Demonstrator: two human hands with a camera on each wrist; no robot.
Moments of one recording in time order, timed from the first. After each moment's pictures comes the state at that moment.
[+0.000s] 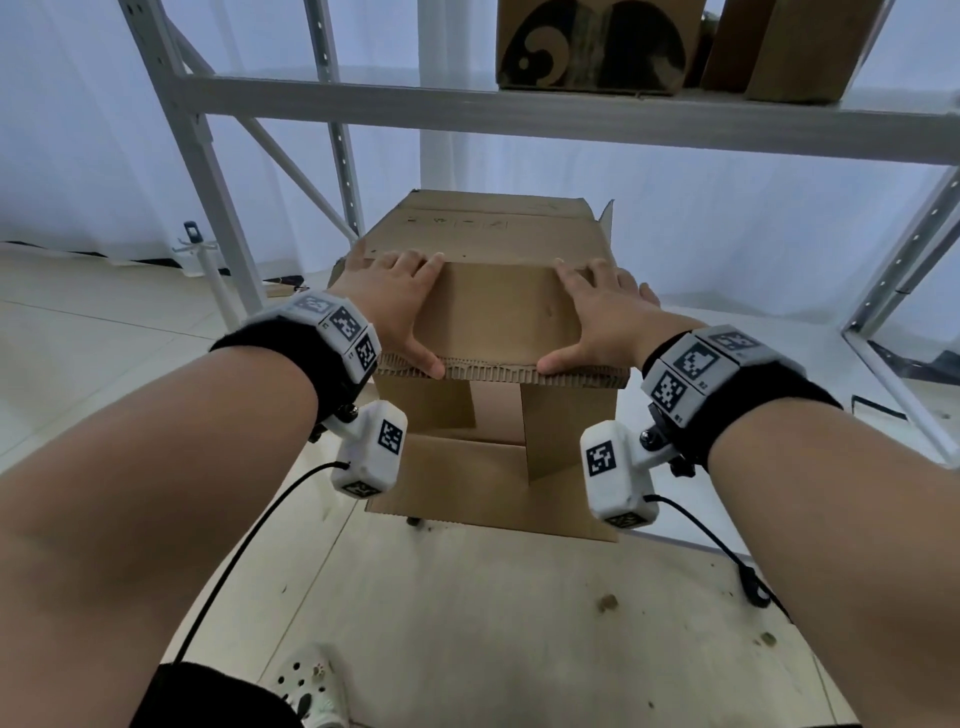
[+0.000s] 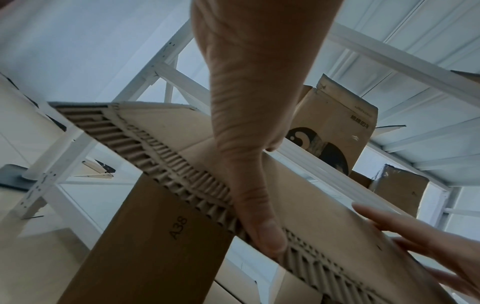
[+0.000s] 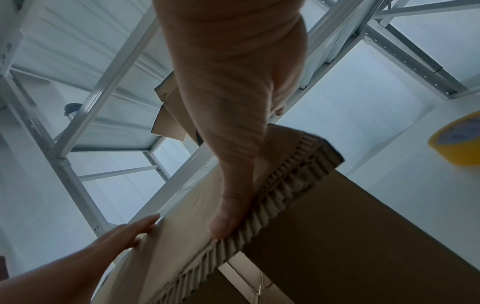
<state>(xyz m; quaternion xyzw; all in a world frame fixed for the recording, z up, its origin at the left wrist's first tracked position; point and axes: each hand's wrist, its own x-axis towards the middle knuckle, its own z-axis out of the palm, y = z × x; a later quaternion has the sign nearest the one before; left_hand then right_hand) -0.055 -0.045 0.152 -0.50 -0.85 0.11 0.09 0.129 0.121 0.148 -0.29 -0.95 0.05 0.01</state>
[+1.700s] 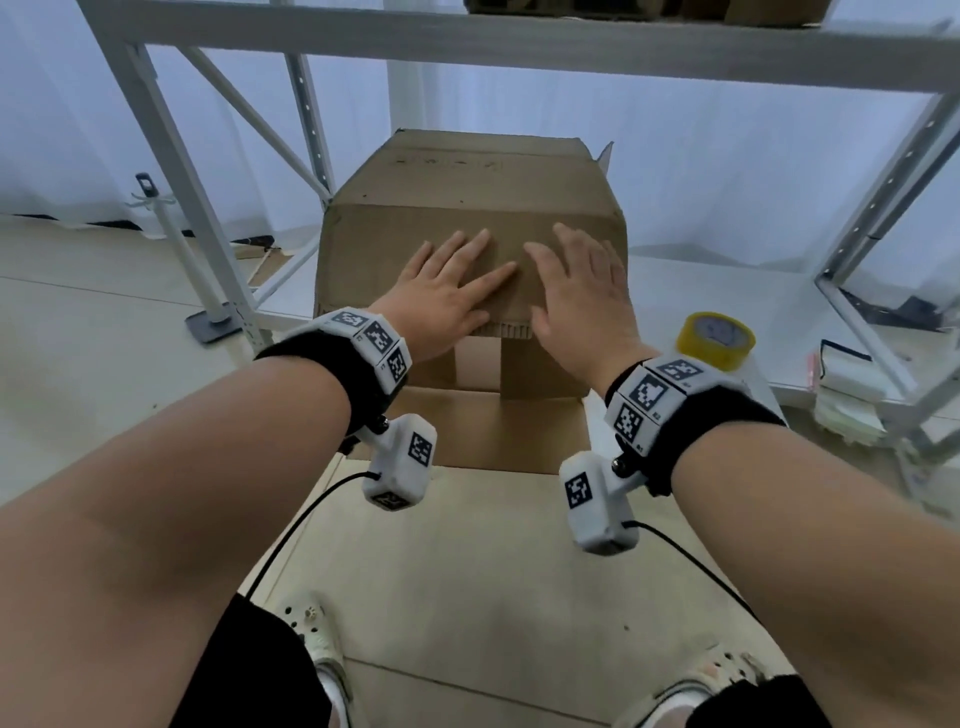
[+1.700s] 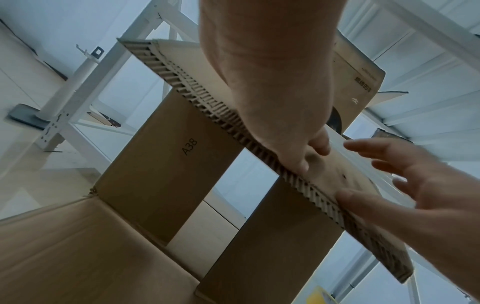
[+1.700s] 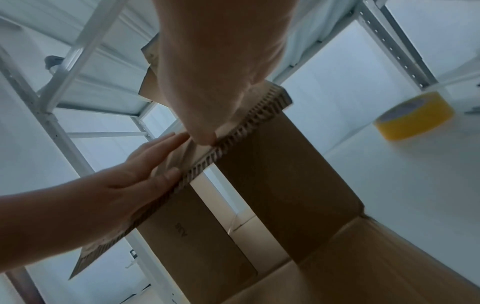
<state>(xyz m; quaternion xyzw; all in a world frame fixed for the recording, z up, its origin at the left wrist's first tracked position) 0.001 -0.023 0.088 -0.62 -0.78 0.02 0.11 0.155 0.085 0.090 -0.26 -0.94 -0.05 0.21</state>
